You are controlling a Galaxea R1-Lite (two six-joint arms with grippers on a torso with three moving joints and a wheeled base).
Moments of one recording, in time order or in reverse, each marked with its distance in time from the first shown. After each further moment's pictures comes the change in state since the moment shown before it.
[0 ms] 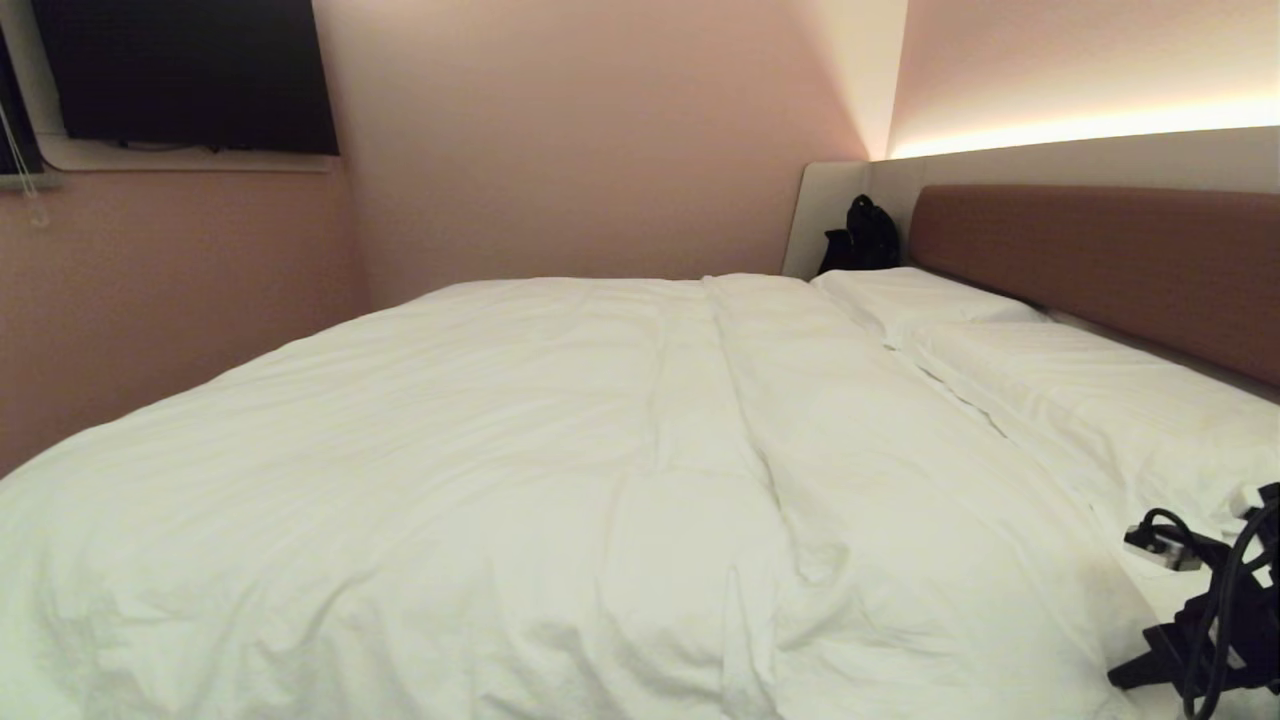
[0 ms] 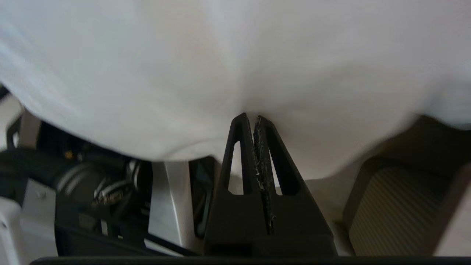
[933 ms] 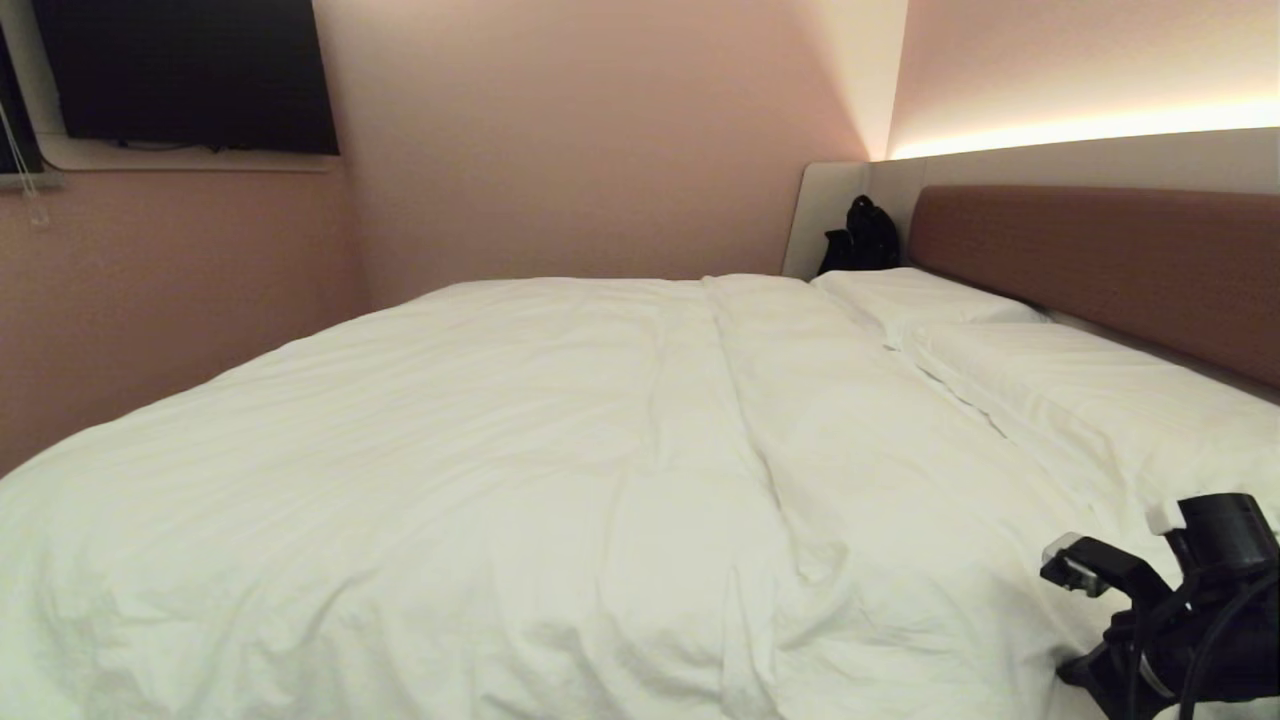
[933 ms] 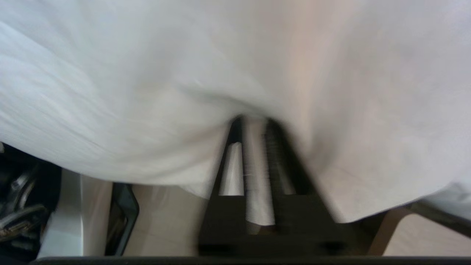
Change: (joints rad) left arm 0.000 0.000 0.000 0.000 0.000 0.000; right arm 0.295 -0.100 0.257 -0.433 -0.235 -0.018
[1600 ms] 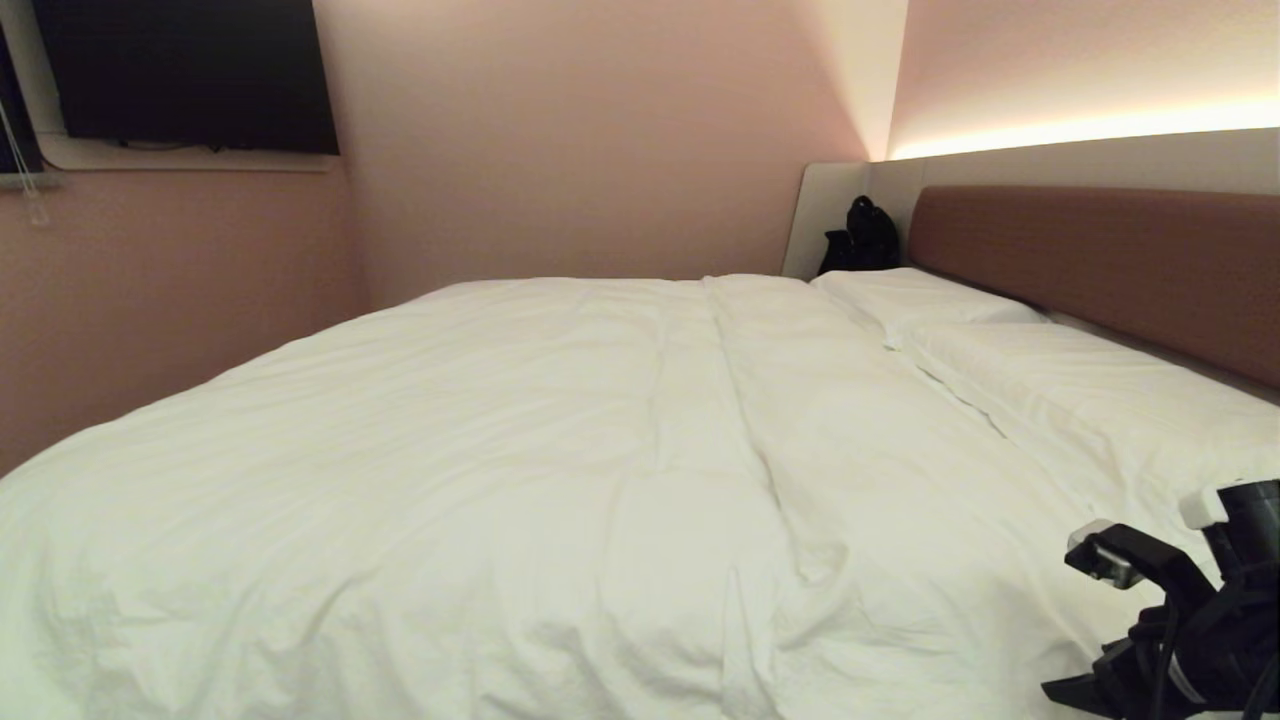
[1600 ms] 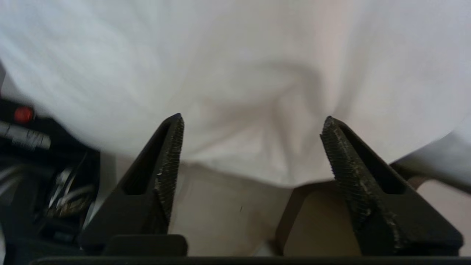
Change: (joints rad) left arm 0.000 0.000 0.000 0.000 0.000 0.000; right arm 0.066 -0.183 -0.017 0.181 -0.018 0.132
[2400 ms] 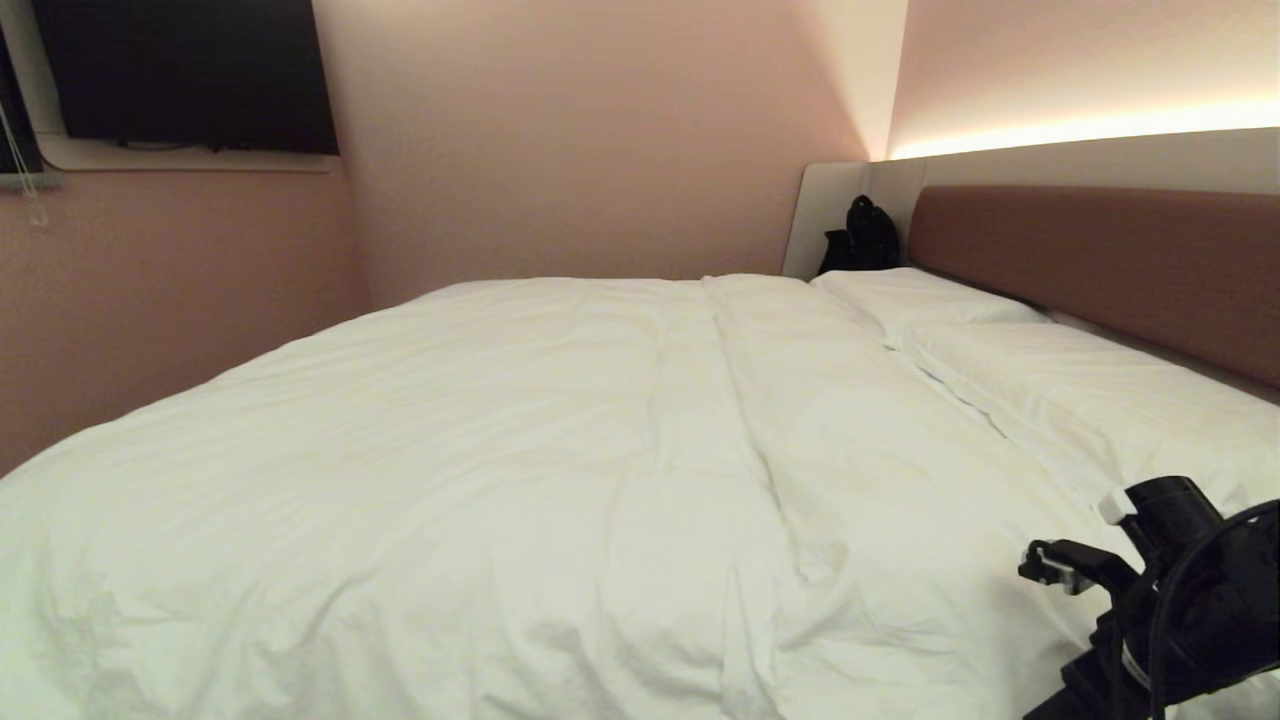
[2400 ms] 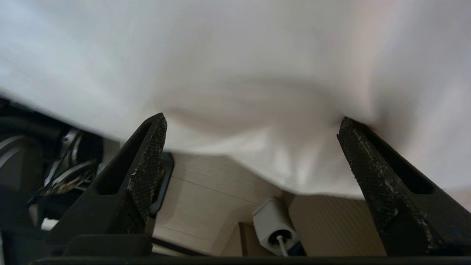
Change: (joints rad) left arm 0.000 0.000 0.000 0.000 0.000 0.000; right arm 0.000 0.238 -0.164 0.168 -0.033 -0.008
